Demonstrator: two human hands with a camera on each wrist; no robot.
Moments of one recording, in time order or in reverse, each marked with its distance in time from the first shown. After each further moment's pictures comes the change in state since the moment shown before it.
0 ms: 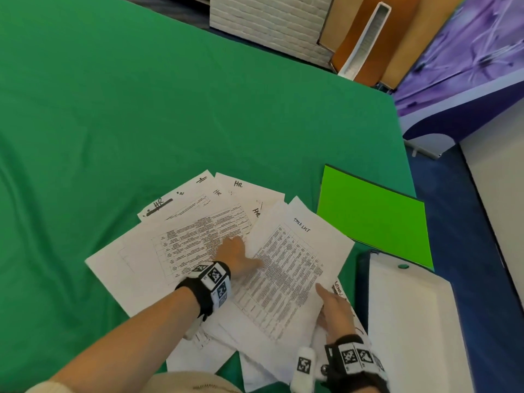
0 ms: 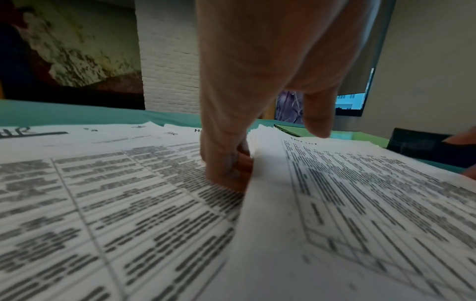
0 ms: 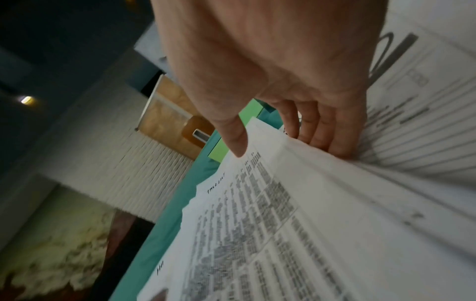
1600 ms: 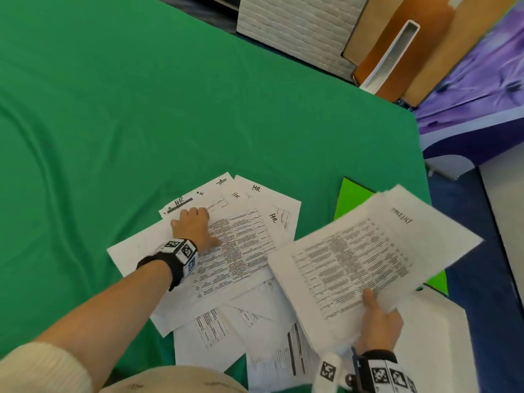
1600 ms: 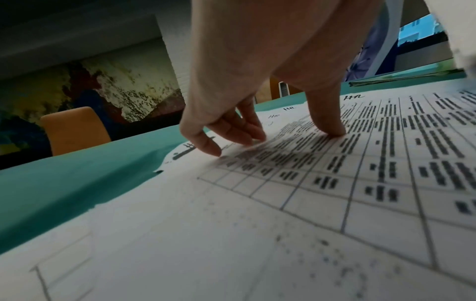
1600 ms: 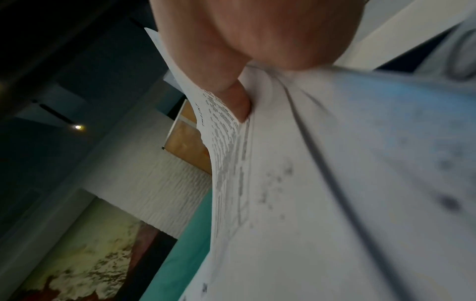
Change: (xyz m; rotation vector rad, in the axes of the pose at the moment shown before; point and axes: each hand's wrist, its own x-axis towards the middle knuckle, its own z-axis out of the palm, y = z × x) left_hand 0.019 -0.073 -0.086 0.413 0.402 -0.077; right_hand -0.054 -0.060 -0.006 0.131 0.353 -0.368
